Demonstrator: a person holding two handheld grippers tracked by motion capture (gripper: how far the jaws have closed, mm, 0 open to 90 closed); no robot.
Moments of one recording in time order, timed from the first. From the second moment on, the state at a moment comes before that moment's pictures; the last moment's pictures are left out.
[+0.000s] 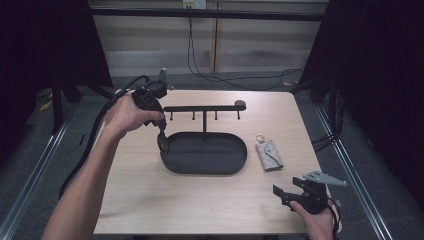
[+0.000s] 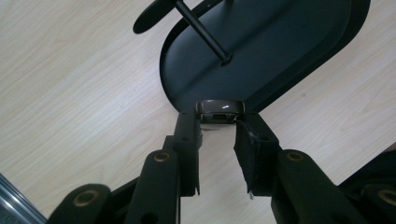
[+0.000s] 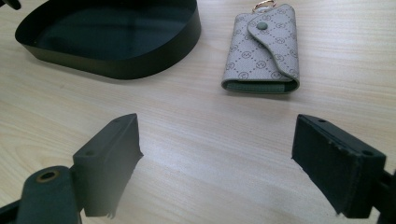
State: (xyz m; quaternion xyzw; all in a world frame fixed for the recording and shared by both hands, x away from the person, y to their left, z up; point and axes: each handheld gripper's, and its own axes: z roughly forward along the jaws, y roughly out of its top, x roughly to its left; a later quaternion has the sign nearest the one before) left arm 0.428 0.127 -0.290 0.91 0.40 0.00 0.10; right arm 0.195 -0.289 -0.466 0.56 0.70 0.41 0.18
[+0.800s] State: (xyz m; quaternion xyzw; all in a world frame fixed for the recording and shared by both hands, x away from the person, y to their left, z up) left arm 0.446 0.095 -0.306 0.91 0.40 0.02 0.07; right arm 0.194 -0.290 -0.466 0.55 0.70 0.41 0.18
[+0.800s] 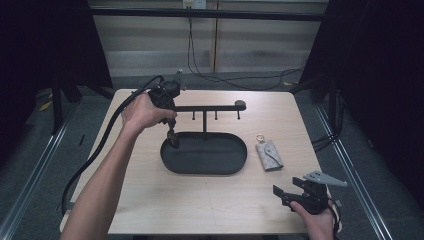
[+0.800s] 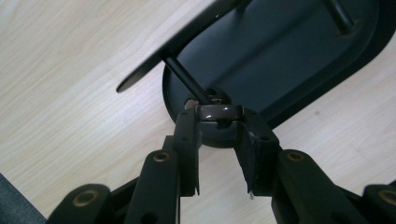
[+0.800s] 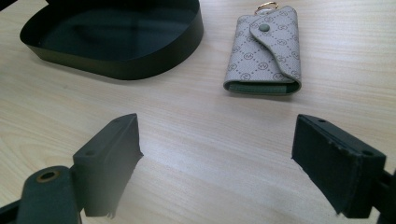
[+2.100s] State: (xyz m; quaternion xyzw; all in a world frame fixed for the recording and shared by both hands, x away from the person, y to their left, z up) left arm 0.430 0.132 -0.313 0.89 0.42 0.00 0.17; right arm 0.195 -0.289 -0.466 0.56 0.70 0.41 0.18
